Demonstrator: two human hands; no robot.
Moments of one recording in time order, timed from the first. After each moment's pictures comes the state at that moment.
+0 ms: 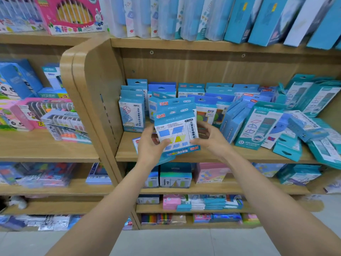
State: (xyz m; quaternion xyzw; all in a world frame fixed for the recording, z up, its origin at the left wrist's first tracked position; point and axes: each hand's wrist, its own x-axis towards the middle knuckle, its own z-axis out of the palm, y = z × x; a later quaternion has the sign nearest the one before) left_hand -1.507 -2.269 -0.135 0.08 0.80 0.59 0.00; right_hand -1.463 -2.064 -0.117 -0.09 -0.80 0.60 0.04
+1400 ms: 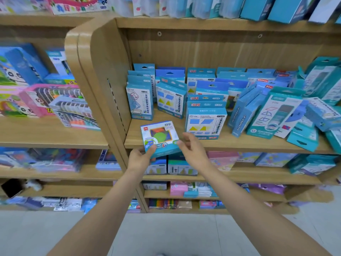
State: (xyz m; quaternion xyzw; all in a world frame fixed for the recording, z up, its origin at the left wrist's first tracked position) left_hand -1.492 -2.326 -0.189 -0.11 0.74 0.65 0.14; right_hand -1.456 -2.153 -0.180 -0.11 -0.86 0.49 0.08
